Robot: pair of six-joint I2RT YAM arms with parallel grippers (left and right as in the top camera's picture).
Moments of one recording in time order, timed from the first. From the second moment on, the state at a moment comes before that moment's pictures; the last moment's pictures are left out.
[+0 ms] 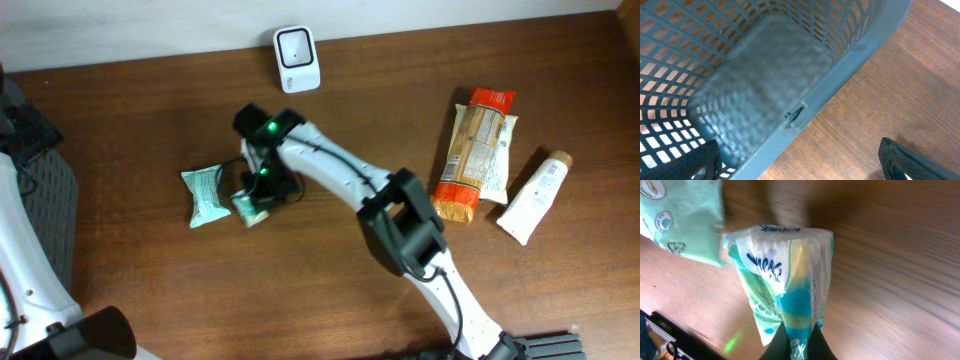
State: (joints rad) left arm 0.33 1.79 2.14 -1.41 -0.35 -0.30; right arm 0.66 2.45 2.15 -1.20 -0.46 0.38
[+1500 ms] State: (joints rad) left arm 0.33 1.79 2.14 -1.41 -0.35 -0.30; right arm 0.34 2.34 2.61 -1.20 -0.09 0.11
